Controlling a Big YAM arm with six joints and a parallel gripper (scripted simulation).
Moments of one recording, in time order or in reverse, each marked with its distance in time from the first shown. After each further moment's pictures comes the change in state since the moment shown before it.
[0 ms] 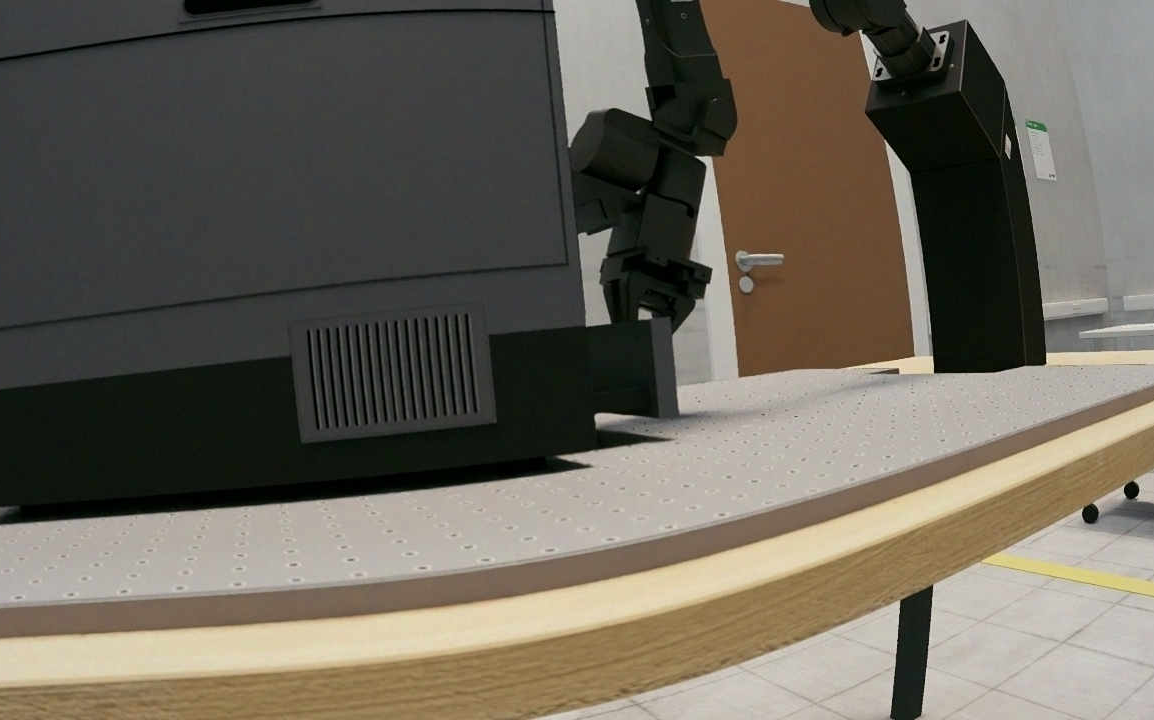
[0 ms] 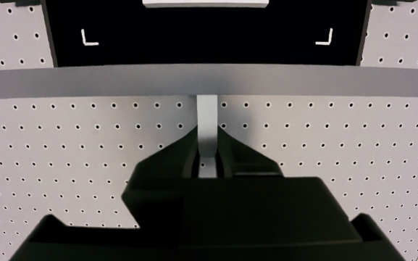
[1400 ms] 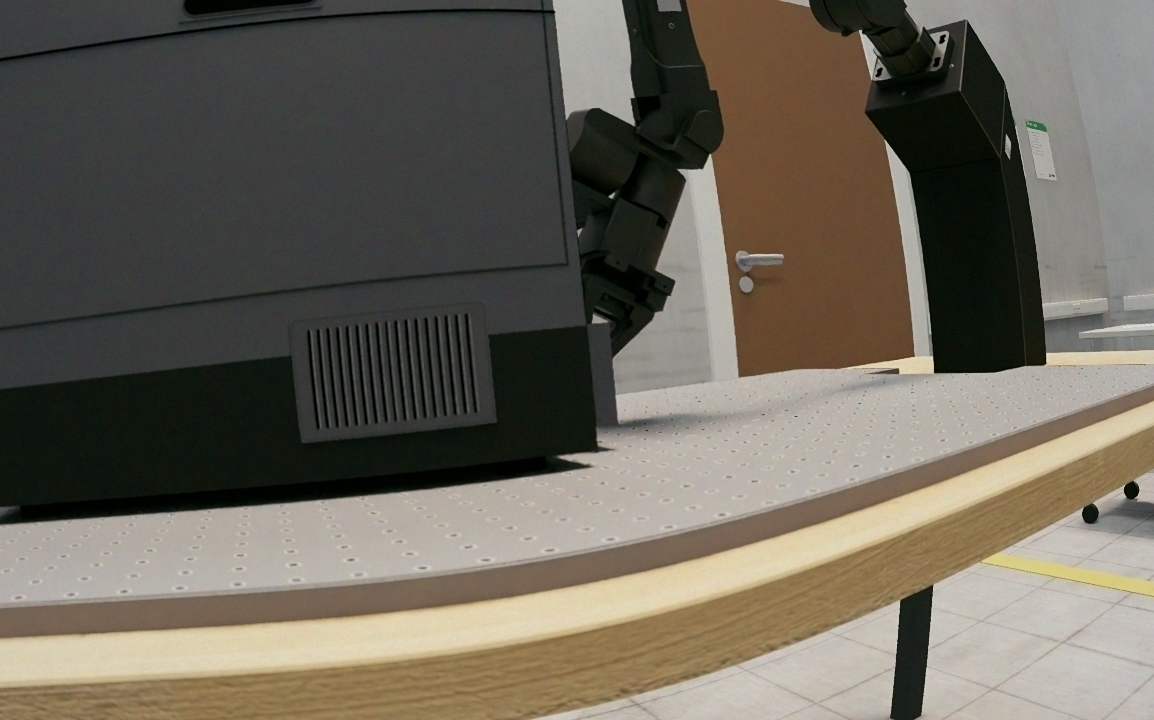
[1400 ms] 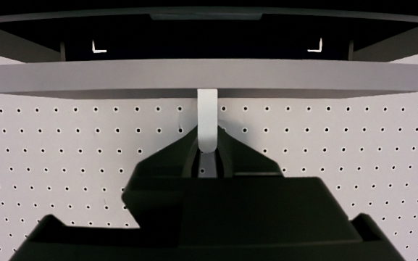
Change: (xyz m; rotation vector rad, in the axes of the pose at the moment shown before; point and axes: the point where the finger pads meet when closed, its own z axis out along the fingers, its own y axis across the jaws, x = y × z) arm -0.045 0.000 0.017 0.000 -0.134 -0.001
